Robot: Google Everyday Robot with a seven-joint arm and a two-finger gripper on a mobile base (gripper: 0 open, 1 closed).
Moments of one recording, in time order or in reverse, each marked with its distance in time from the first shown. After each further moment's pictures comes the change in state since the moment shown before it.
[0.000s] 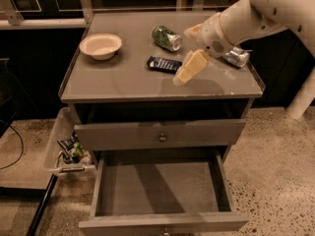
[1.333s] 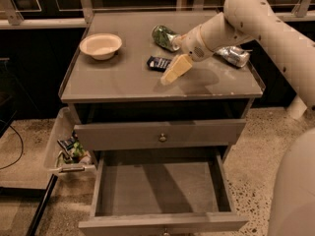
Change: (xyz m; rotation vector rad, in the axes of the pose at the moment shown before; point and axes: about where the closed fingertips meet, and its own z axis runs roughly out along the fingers) arm 0.019 -0.043 0.074 -0.026 -0.018 0.079
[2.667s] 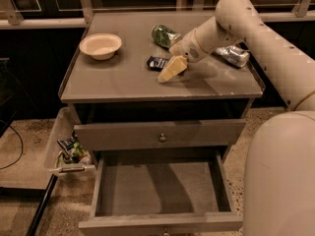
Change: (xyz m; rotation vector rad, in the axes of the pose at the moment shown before) arm 0.015 -0.026 0.032 -0.026 0.028 0.043
